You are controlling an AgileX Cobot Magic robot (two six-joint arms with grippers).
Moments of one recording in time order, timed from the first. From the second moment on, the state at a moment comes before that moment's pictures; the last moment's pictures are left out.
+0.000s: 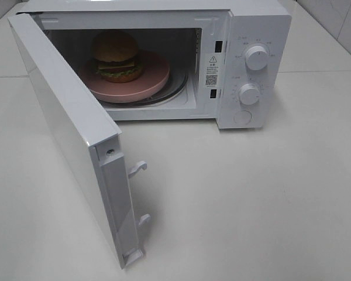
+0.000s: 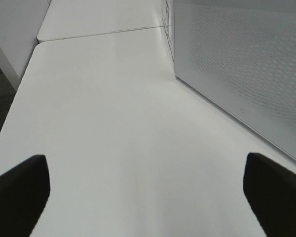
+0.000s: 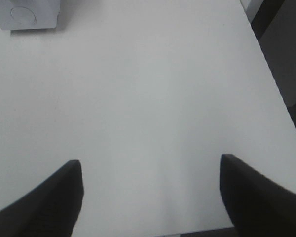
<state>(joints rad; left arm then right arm) -0.01 0.00 -0.50 -0.06 1.04 0.15 0.02 0.27 -0.50 -0.20 0.97 0.16</state>
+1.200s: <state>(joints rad) -0.01 0.00 -0.50 -0.06 1.04 0.15 0.05 0.00 -0.49 -0.08 0.97 0.03</state>
